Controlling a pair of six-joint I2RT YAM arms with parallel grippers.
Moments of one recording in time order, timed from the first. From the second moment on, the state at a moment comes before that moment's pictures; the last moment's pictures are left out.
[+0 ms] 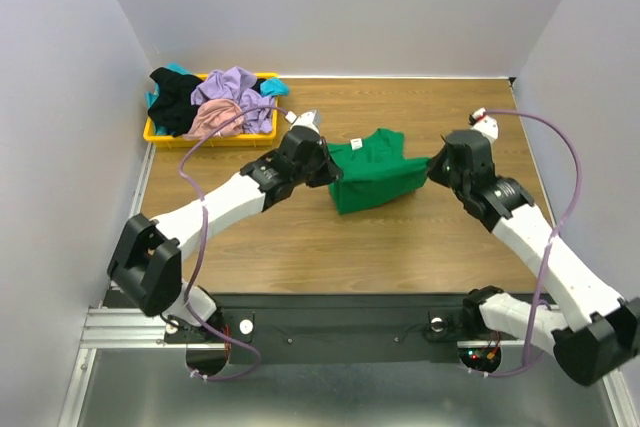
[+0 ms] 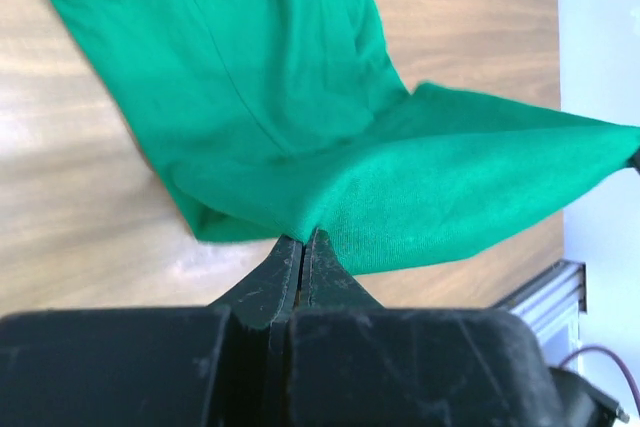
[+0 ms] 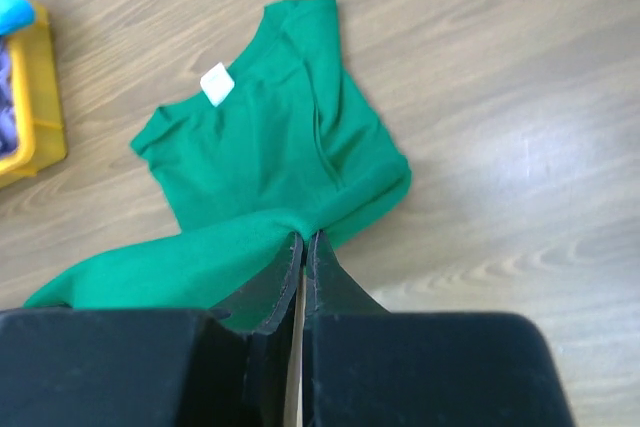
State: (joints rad) left arm -0.73 1.45 1.08 -0.20 -0.02 -0.79; right arm 0.42 1.00 0.96 -0.50 0.39 0.69
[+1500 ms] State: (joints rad) left arm -0.49 2.01 1.66 -0.29 0.07 -0.67; right arm 0.25 1.80 1.41 -0.25 -0.02 0.45
